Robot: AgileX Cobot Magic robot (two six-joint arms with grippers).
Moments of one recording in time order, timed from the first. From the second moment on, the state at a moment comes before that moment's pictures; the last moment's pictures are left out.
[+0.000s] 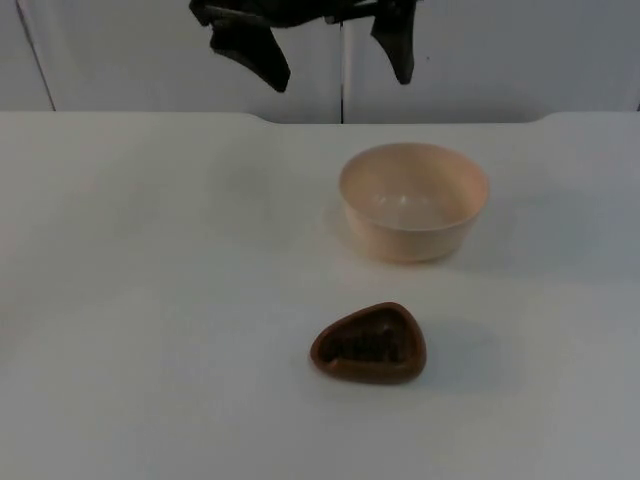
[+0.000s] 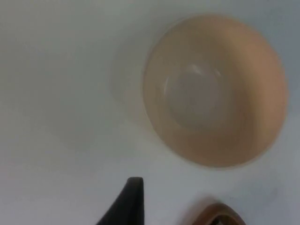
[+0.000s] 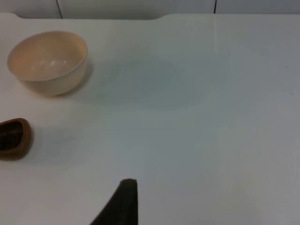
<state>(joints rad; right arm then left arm) 0.06 0.00 -0.52 0.00 1.08 -0.01 -0.51 2.04 -1.80 -0.18 0.94 -0.14</state>
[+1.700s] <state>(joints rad) 0.06 0.00 -0.52 0.00 1.08 -0.01 -0.40 2.42 -1.94 -0.32 0.81 -0.11</state>
